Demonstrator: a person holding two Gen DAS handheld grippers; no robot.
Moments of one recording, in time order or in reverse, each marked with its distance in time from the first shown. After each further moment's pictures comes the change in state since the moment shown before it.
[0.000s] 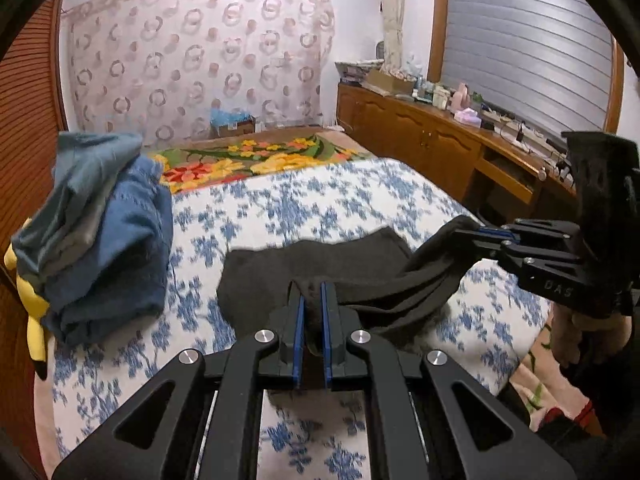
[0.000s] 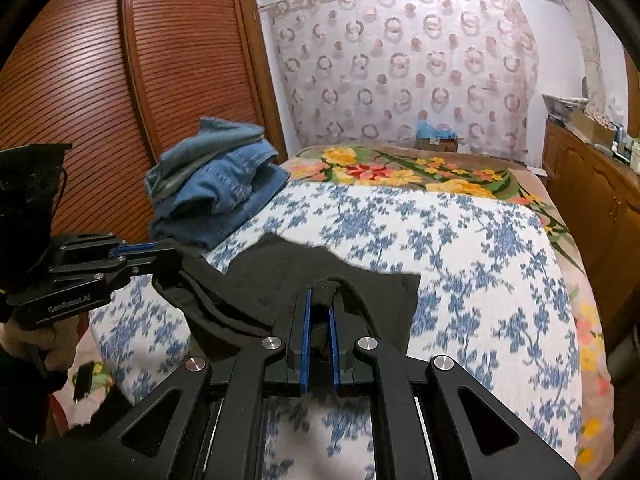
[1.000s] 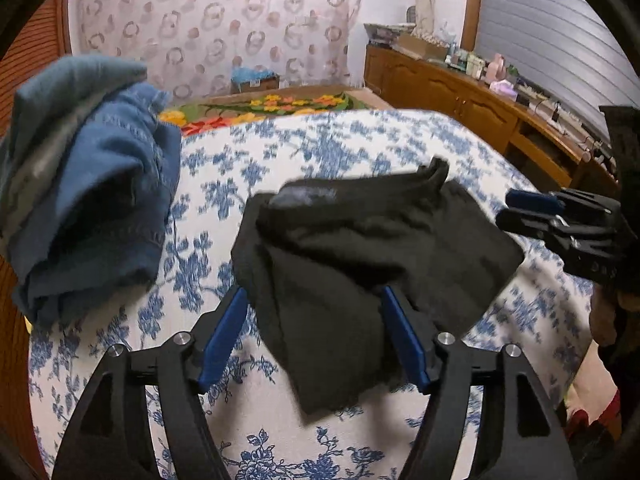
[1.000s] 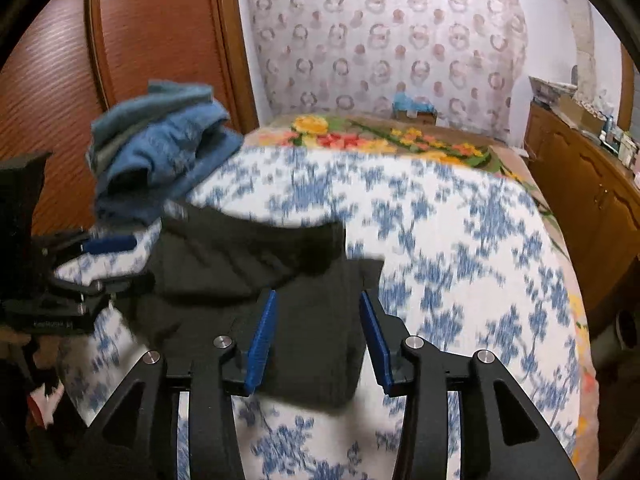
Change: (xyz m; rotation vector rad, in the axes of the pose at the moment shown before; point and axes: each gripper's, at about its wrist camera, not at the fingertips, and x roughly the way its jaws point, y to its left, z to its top) left arm 0.083 0.030 -0.031 -0.049 0.164 0.079; right arm 0.065 -0.027 -0.008 -0.010 0.135 -0.093
